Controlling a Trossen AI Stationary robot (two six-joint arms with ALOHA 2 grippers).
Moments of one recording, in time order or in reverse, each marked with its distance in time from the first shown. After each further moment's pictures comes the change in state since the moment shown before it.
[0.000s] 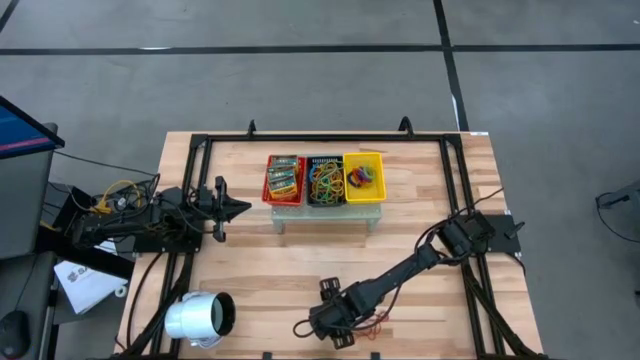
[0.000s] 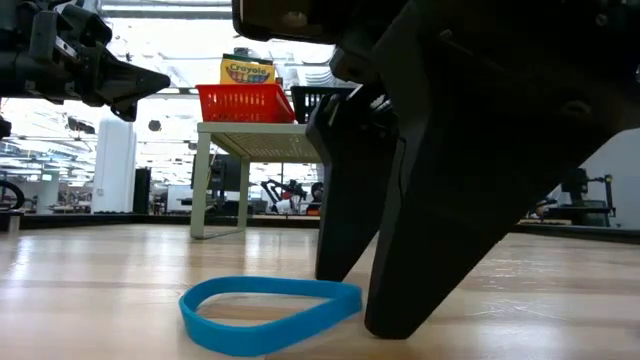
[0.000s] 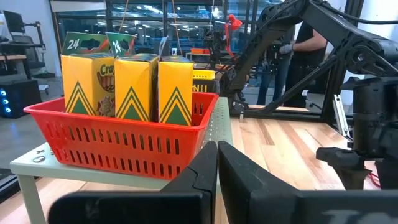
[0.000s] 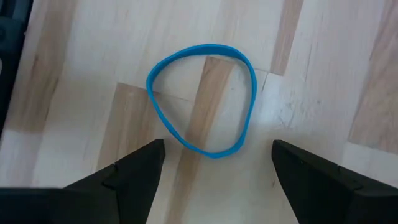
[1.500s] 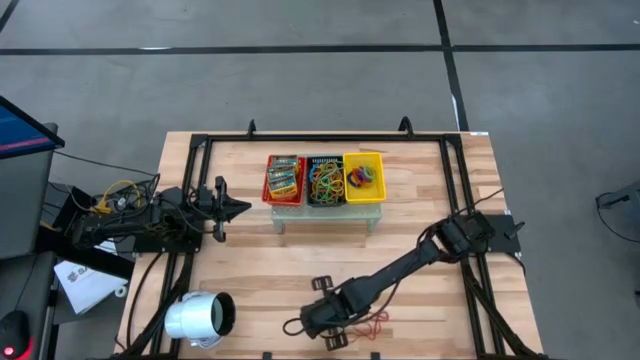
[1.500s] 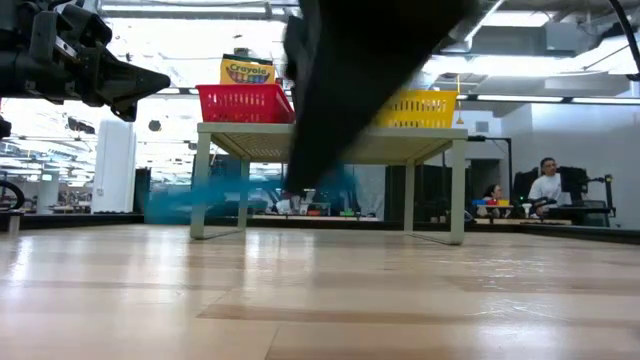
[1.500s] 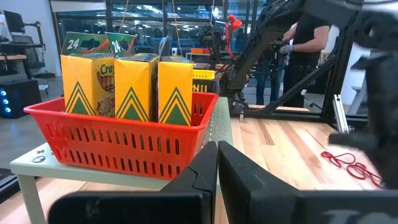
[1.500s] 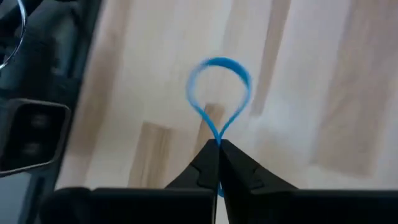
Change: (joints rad) left arm 0.000 0.000 0.000 0.000 0.000 0.000; right arm -0.023 0.004 0.166 -0.118 -0.029 0.005
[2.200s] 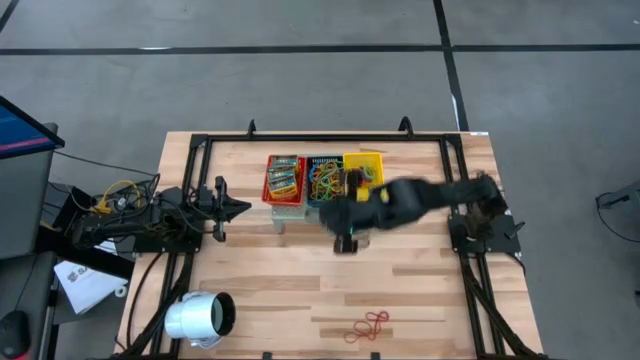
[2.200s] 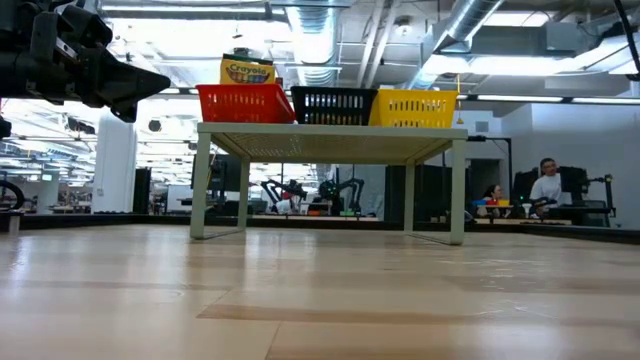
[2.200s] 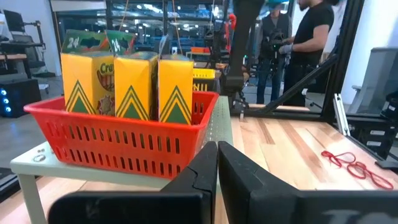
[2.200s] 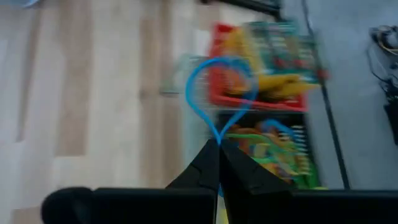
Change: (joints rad) left arm 0.000 0.000 0.000 -0.004 0.000 0.000; right arm -0.236 -0.388 0.278 -0.484 0.430 -0.200
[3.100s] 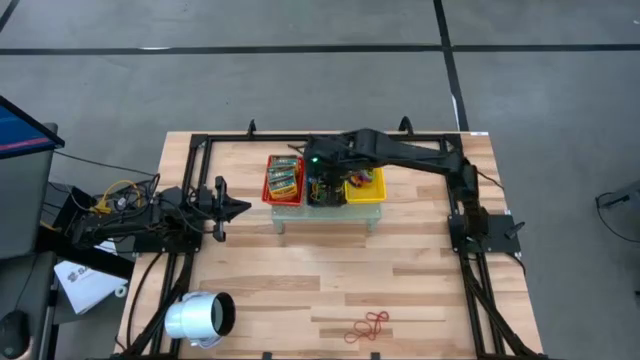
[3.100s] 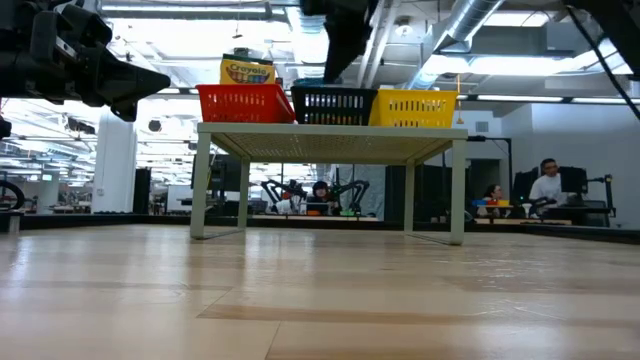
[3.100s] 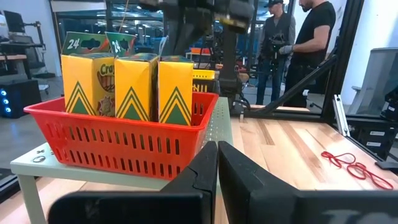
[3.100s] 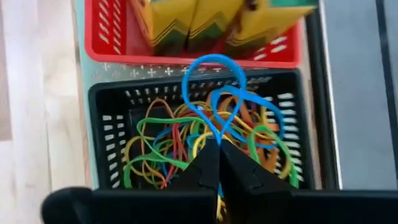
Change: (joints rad) left arm 0.000 0.000 0.000 0.004 0.000 0.000; right arm -0.410 0.114 -0.006 -0.005 -0.326 -0.186
